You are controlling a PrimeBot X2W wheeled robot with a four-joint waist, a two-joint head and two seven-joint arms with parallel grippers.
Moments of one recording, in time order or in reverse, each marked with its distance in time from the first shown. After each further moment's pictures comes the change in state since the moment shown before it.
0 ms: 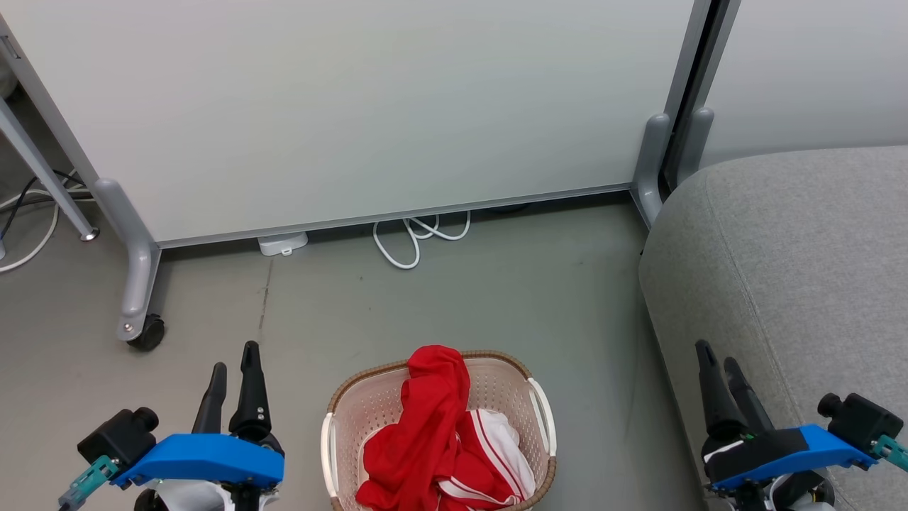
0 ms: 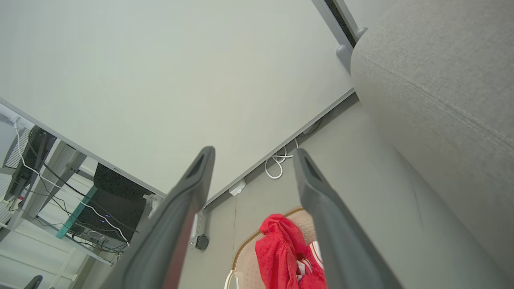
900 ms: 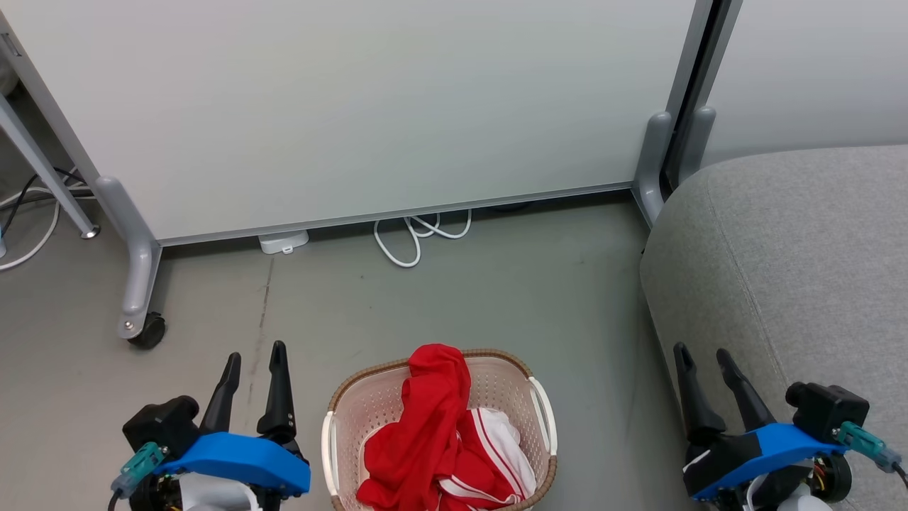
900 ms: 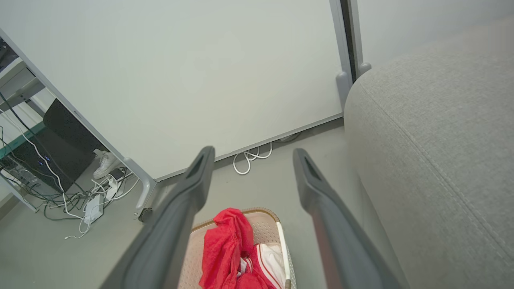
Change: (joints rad) left arm -0.022 0.008 -0.045 0.056 0.300 -0.007 -0.070; right arm -0.006 -0.002 0.015 0.002 -0.341 0.000 -0.030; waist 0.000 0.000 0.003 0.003
